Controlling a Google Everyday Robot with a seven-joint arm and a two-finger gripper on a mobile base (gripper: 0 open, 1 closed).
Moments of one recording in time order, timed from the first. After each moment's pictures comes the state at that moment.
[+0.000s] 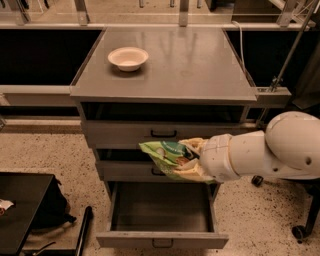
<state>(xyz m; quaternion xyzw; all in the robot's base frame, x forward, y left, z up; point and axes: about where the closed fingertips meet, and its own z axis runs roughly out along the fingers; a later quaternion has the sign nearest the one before) 0.460 -0.062 0.791 -0.59 0.68 0.17 0.41</state>
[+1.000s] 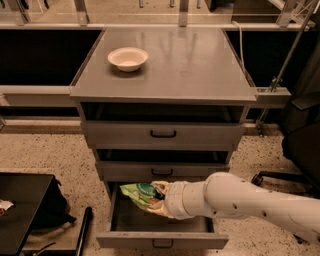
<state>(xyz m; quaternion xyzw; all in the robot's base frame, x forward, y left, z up) 0.460 0.009 0.613 -0.61 0.67 0.17 0.39</state>
